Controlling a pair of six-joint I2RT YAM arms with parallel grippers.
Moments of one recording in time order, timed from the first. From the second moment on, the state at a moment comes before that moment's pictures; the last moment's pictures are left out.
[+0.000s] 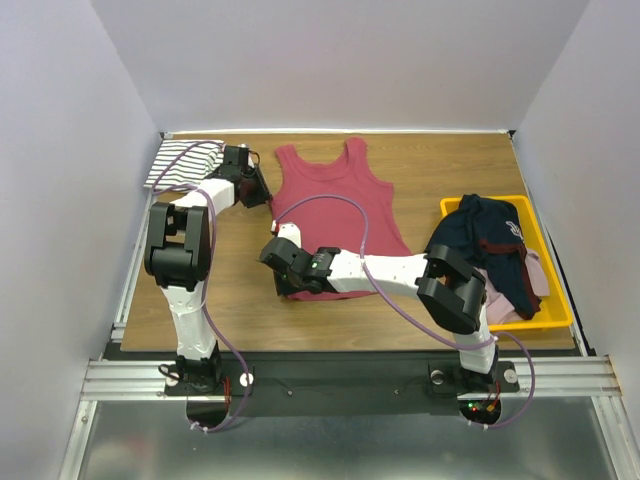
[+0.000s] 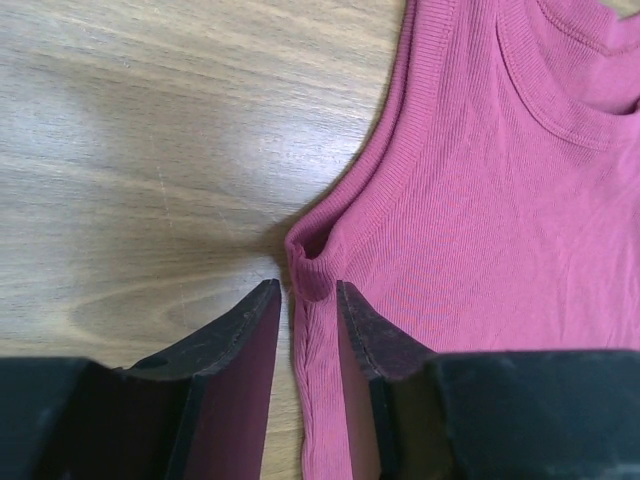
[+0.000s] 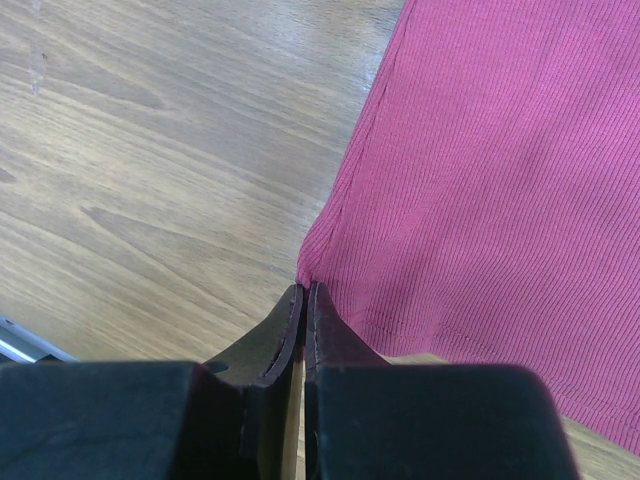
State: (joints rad) left arm -0.15 1.98 1.37 -0.22 0.14 -0.52; right arm 1.15 2.00 1.49 -0.39 0.28 0.77
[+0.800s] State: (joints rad) left arm -0.16 2.03 1.37 -0.22 0.14 -0.54; right arm 1.15 2.00 1.49 -0.39 0.28 0.78
